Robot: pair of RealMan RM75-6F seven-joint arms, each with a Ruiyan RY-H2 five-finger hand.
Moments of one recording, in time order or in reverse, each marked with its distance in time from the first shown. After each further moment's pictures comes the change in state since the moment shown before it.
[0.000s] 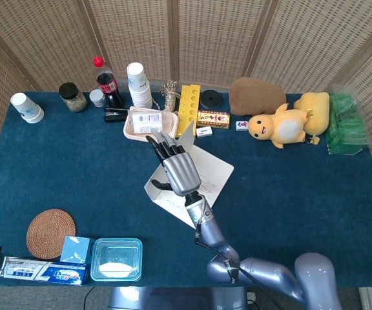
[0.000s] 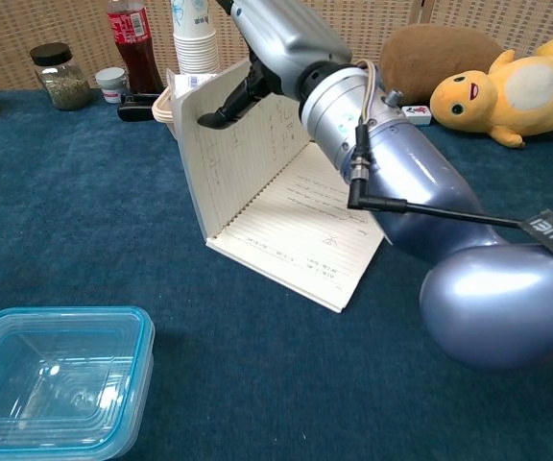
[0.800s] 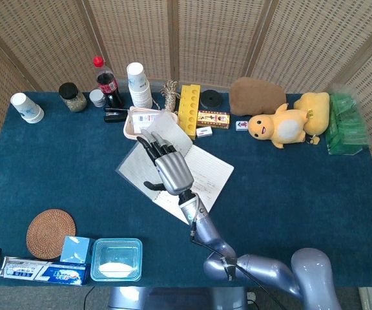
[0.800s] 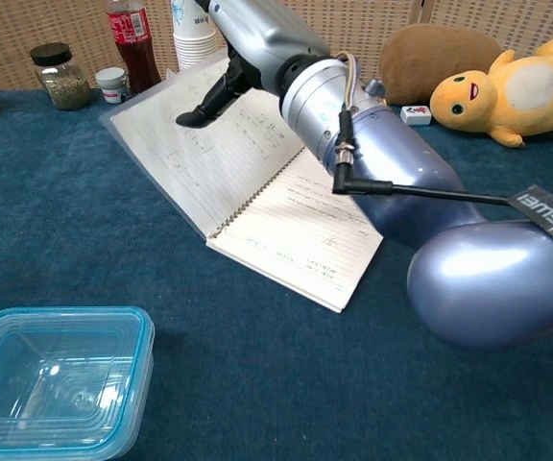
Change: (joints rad) left arm 0.011 0.002 0.003 -0.016 0.006 -0.002 0.025; right arm 0.050 0.027 -0.007 -0.022 0.042 -0.032 0.046
